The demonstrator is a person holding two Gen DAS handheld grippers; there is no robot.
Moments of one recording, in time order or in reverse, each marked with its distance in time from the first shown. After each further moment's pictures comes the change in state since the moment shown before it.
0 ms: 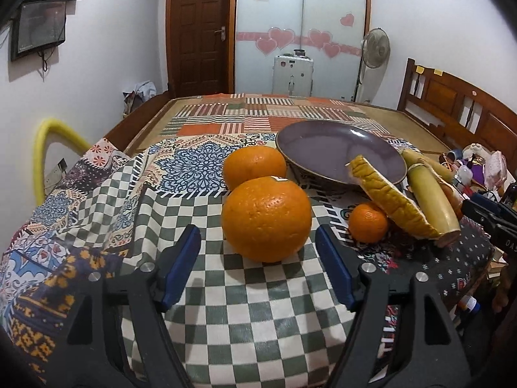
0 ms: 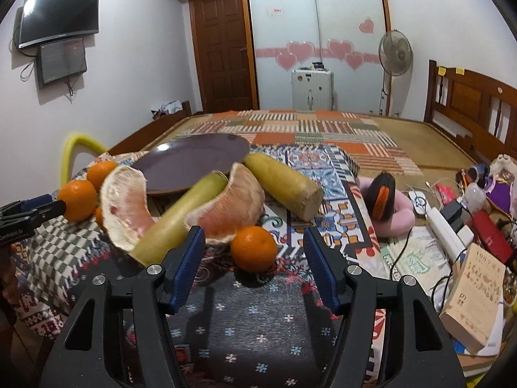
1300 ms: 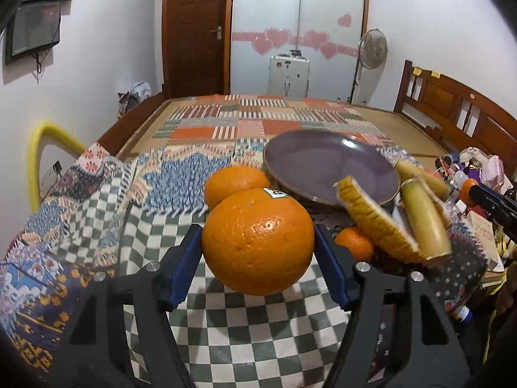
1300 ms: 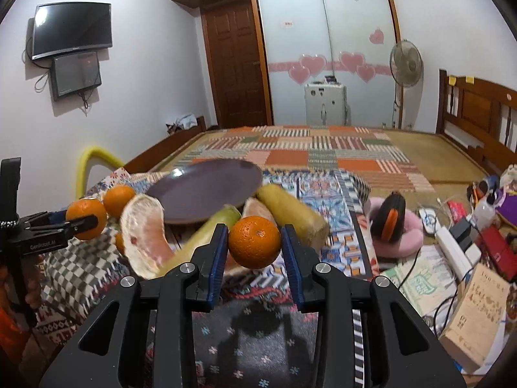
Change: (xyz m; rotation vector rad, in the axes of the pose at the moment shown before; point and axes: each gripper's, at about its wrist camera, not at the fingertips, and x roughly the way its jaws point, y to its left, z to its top) left arm 0.002 -0.012 0.025 0.000 -0.009 -0.016; right arm -0.017 0.001 0.030 -0.015 -0.094 0.080
